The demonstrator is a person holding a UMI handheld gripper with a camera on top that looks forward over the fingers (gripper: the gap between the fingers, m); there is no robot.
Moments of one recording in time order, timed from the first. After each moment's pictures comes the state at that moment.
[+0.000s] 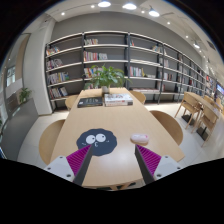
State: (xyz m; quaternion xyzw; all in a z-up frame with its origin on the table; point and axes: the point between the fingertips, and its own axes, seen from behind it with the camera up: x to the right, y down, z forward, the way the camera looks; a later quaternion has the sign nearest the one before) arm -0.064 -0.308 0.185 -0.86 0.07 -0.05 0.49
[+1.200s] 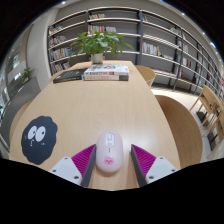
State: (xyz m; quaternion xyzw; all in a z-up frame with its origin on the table) arm 0.157 -0.111 -0.008 -0.92 -0.01 0.00 0.39
